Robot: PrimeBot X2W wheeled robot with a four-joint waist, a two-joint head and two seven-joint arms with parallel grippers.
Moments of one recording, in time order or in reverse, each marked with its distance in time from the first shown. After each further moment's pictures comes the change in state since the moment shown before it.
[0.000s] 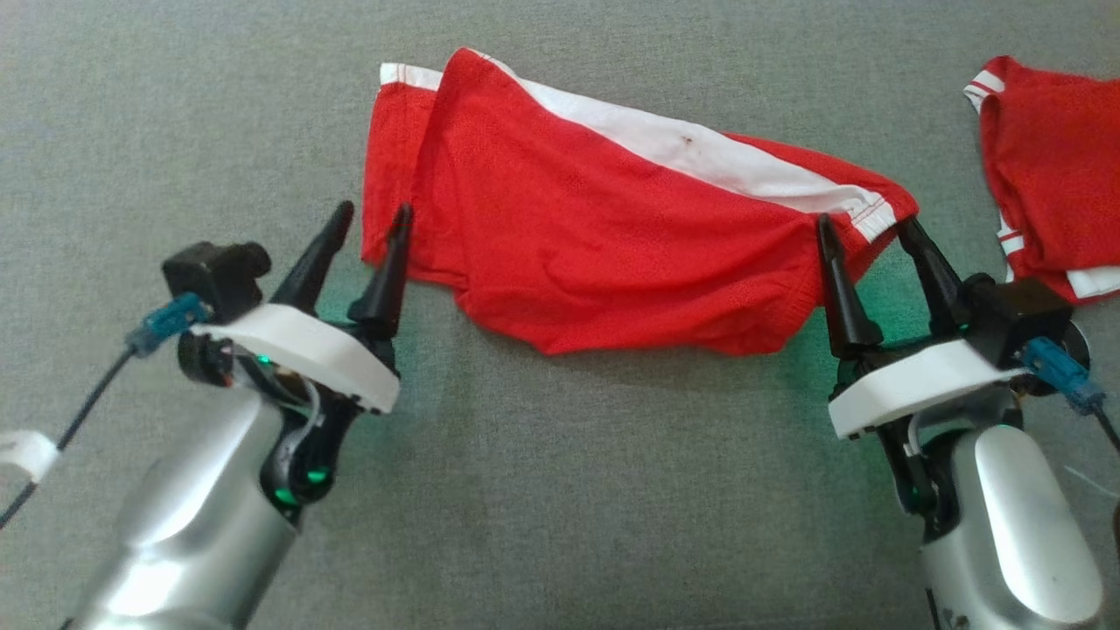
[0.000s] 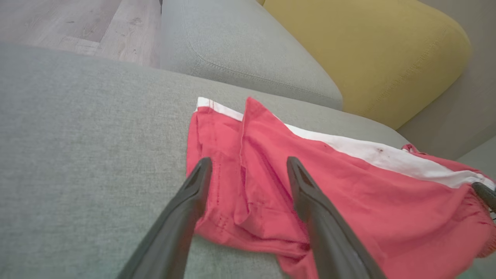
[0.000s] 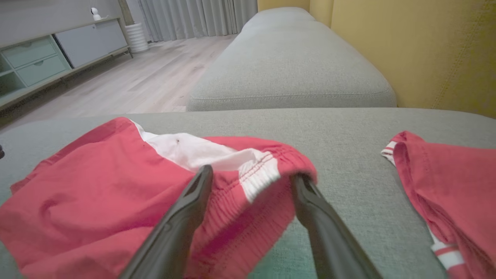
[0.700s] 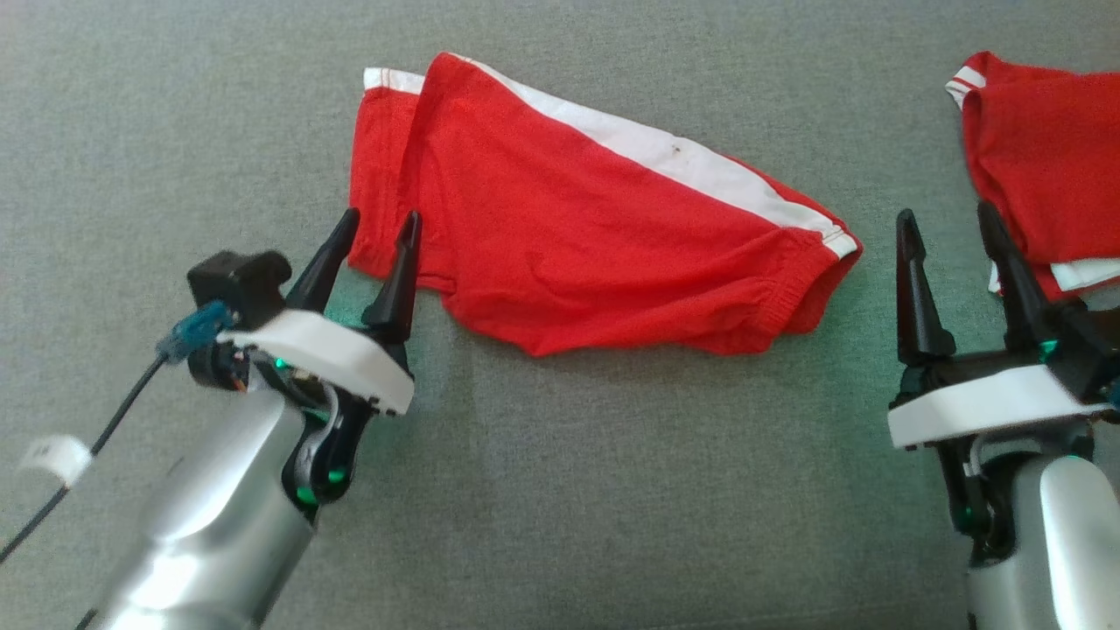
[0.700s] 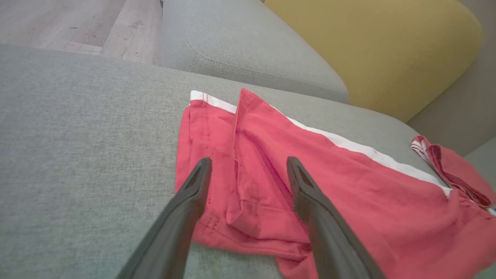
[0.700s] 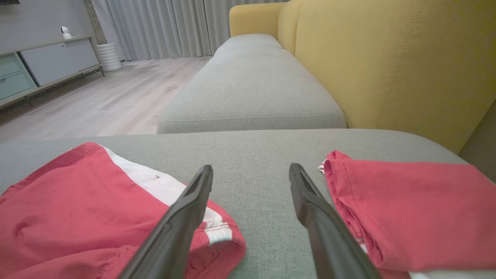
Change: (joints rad) left arm -0.008 -0.039 -0.027 0.065 0.045 0.029 -0.053; right arm 0.088 0.007 -0.110 -0.150 -0.024 0.000 0.004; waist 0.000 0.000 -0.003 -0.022
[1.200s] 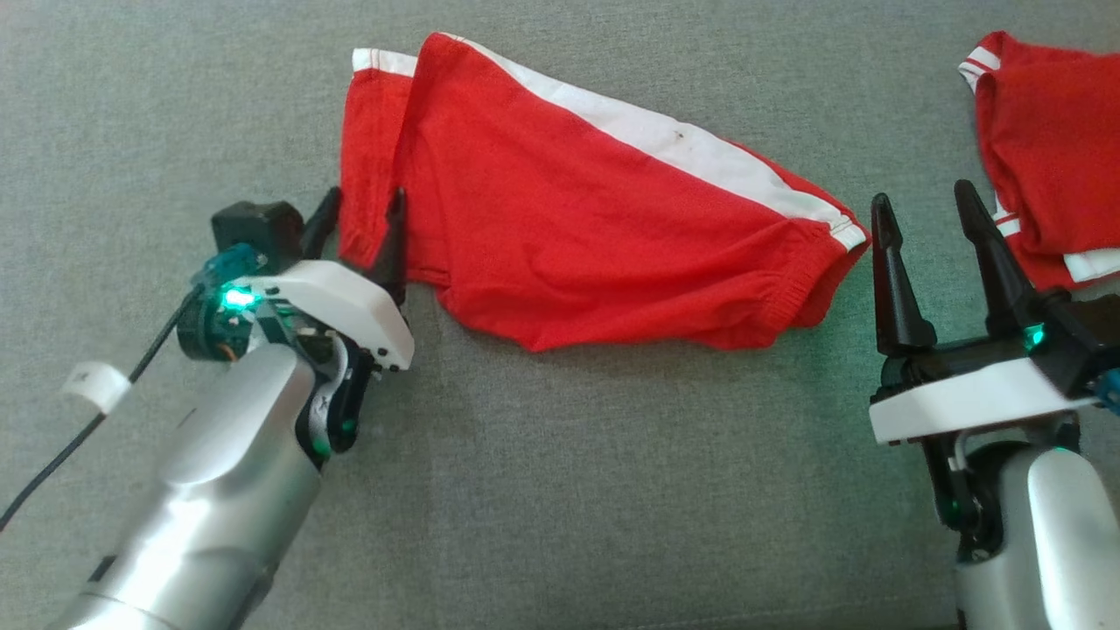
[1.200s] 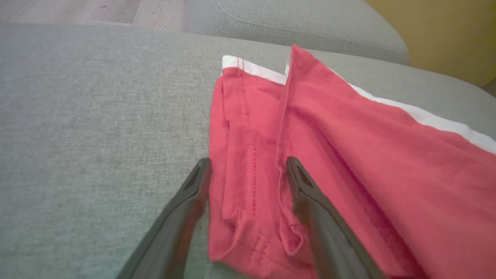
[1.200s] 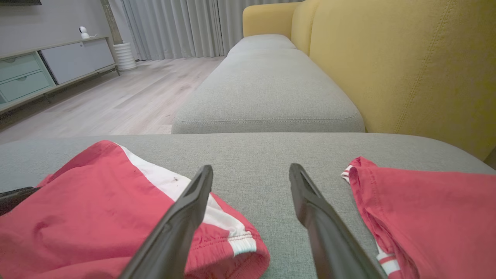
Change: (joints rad) left arm -0.133 -0.051 -0.031 0.187 0.051 0.106 0.081; right arm -0.010 0.001 0.050 -0.056 0.000 0.000 0.009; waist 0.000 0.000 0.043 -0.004
